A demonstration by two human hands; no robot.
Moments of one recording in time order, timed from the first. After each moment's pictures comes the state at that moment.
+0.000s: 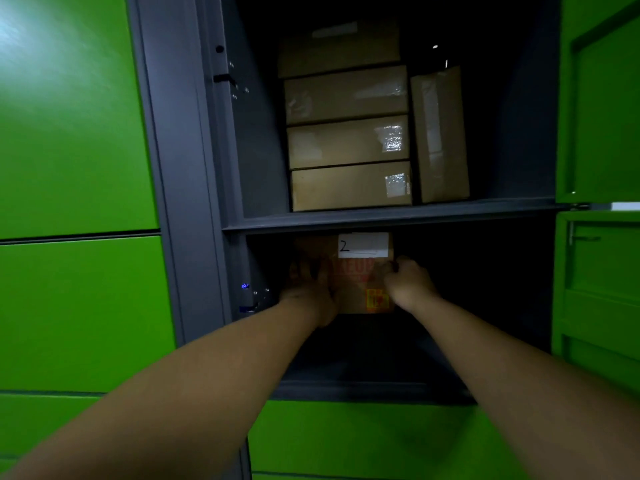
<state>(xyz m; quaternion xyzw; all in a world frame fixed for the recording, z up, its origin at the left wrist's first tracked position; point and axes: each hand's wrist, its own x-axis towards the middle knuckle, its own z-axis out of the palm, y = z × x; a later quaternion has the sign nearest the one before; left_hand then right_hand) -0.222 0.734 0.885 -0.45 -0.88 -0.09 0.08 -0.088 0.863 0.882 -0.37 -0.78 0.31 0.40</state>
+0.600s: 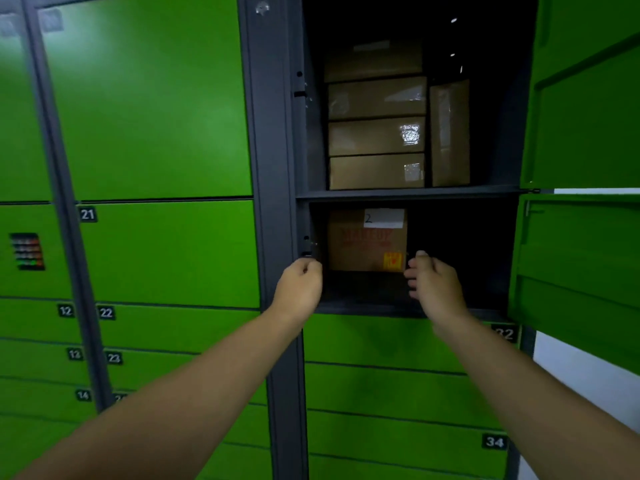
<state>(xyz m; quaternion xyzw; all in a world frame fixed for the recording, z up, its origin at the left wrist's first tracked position) -0.147 0.542 0.851 -0.35 -0.70 -0.62 -0.08 0.010 0.699 0.844 -0.31 -0.65 0.48 0.50</state>
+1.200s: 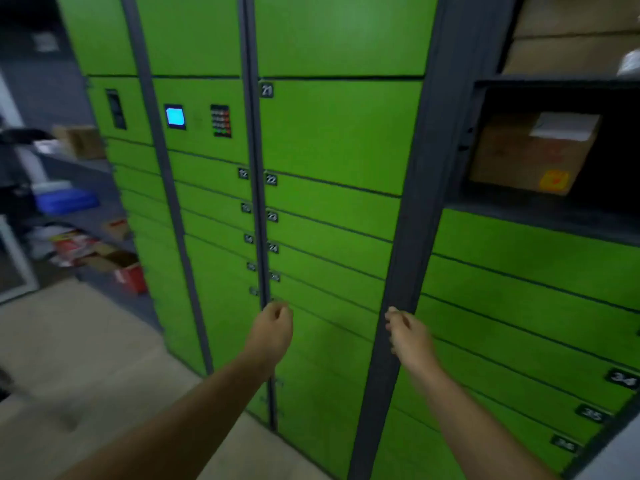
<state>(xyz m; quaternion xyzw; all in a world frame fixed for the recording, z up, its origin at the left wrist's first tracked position) -0.133 0.250 0.630 -0.05 -0.82 -0.57 -0.06 -0.047 0.468 0.616 -0.30 -0.76 0.54 0.21</state>
